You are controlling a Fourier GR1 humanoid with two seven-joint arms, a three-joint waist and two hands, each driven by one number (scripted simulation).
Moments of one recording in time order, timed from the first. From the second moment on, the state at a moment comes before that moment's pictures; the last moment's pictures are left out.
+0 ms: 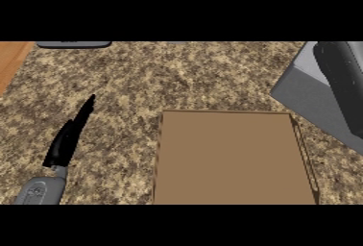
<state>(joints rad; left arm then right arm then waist) -0.14 0.26 -0.01 -1.34 -0.21 -0.01 -0.03 -1.11 -0.47 0.12 -0.85 1.19 0.04 1.02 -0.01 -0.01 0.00</state>
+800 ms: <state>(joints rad) -0.13 0.26 0.01 -1.33 -0.22 -0.02 -0.05 -0.84 -0.65 -0.14 -0.87 1.02 0.10 0.91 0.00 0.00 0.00</state>
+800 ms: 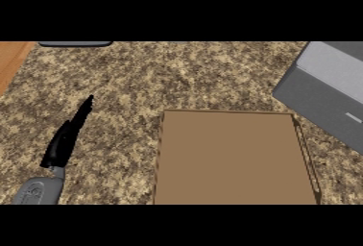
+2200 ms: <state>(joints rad) -0.13 0.23 0.01 -1.35 -0.24 -0.03 -0.04 -0.63 -0.57 -0.69 -0.85 0.43 -0.52 0.10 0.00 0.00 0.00</state>
